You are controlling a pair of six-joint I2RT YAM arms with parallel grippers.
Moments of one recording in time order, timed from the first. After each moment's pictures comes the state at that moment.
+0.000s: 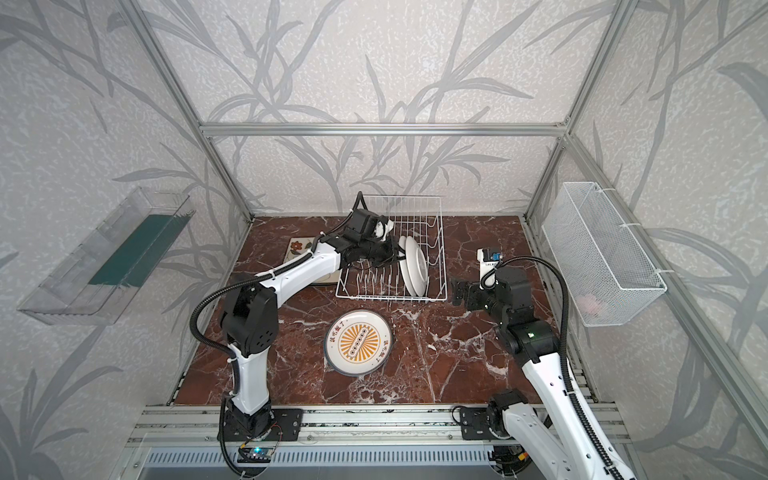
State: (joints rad) left arm -0.57 1.99 1.66 -0.37 0.51 -0.83; right arm 0.21 0.79 0.80 -0.50 -0.09 0.19
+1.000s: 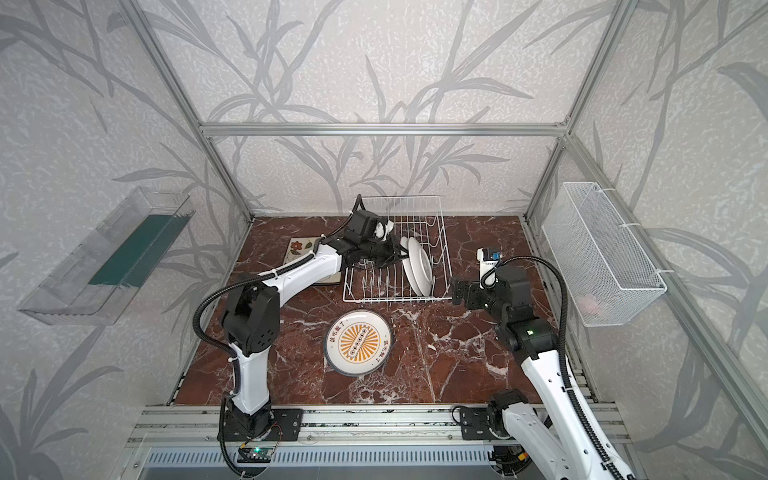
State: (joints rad) left arm -0.58 2.00 1.63 -0.27 0.55 -0.94; right arm 0.20 0.81 0.80 -0.50 -0.12 0.19
